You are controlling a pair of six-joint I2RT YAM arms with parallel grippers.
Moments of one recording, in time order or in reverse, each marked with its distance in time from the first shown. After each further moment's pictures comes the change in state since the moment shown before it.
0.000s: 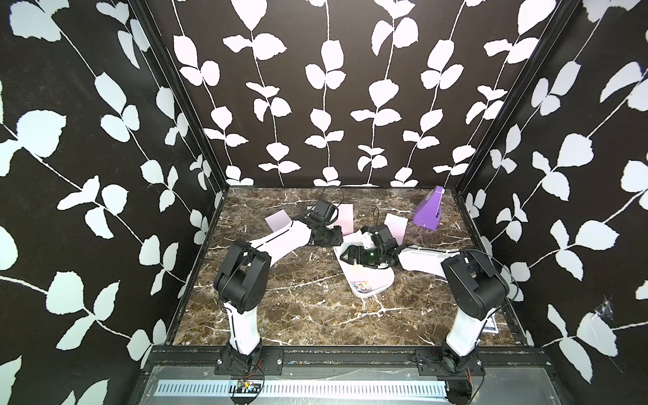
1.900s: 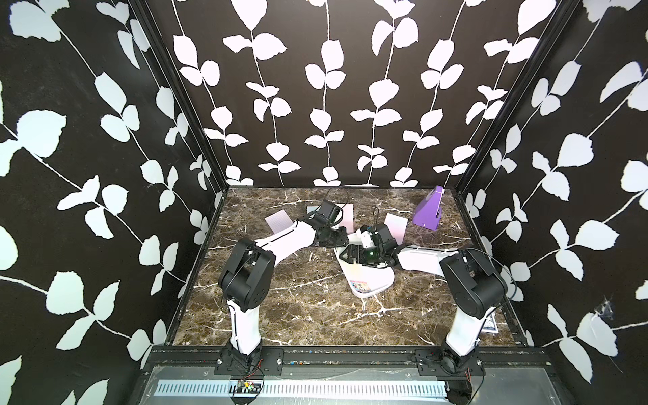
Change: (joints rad) left arm -0.025 0.033 0.014 0.039 0.037 -0.025; right arm -0.001 0.011 0.004 0.021 0.000 0.000
